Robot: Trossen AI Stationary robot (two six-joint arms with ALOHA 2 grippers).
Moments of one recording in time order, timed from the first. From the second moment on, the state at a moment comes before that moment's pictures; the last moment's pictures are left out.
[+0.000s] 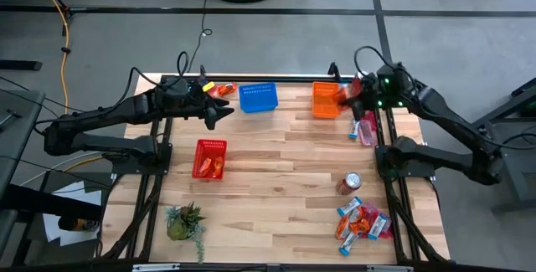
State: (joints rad) left arm 0.31 0.89 0.84 -0.32 0.01 -0.51; right arm -0.74 0.78 0.87 -0.76 -0.33 0.21
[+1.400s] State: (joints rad) left arm 0.12 1.41 0.84 0.70 -0.04 0.01; right arm 0.00 1.29 0.86 0.32 0.42 0.00
